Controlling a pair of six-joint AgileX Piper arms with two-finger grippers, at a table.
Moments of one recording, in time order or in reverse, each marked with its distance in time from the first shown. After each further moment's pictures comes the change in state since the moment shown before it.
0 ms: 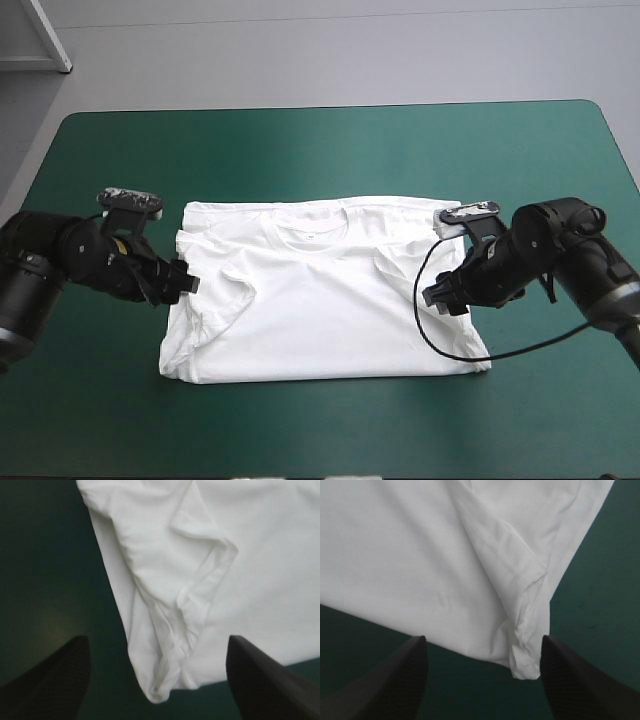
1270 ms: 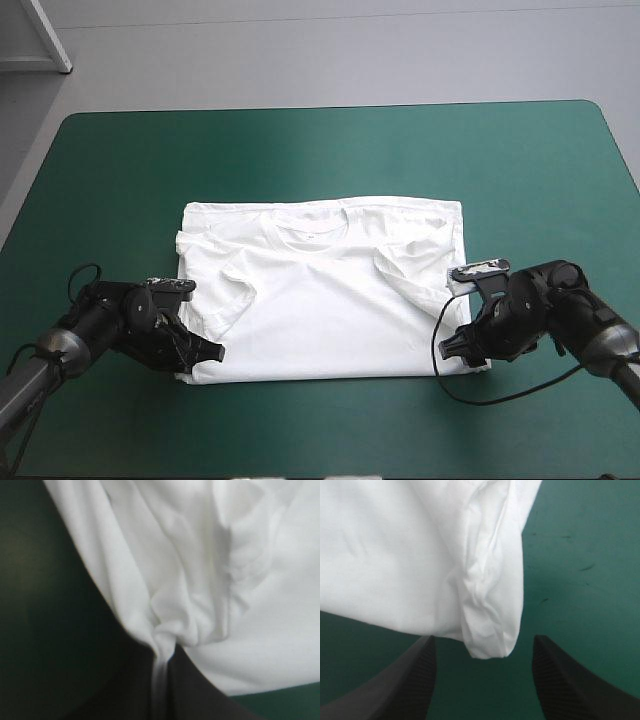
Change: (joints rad) left arm -0.001 0.130 0.509 -0.090 -0.329 -0.033; right arm 0.007 -0.062 0.357 -0.100 -0.196 0.056
